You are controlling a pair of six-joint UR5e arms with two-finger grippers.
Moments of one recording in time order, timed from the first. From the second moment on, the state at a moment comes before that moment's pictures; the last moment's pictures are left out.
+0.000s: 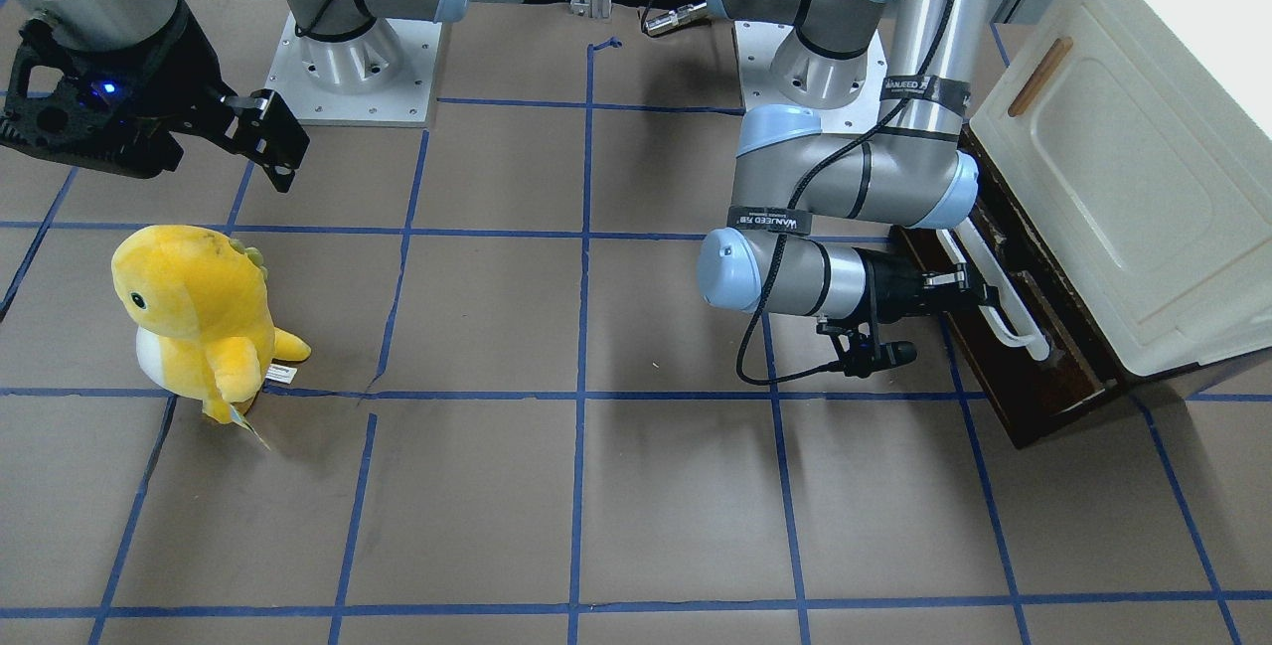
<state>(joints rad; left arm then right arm) -1.70 -1.99 -1.92 -1.38 2.83 -0.34 1.51 -1.53 1.48 -1.44 -1.63 0.11</state>
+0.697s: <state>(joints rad) -1.71 -1.99 -1.90 -1.38 2.82 -0.34 1.51 -1.53 1.48 -1.44 -1.63 0.11</state>
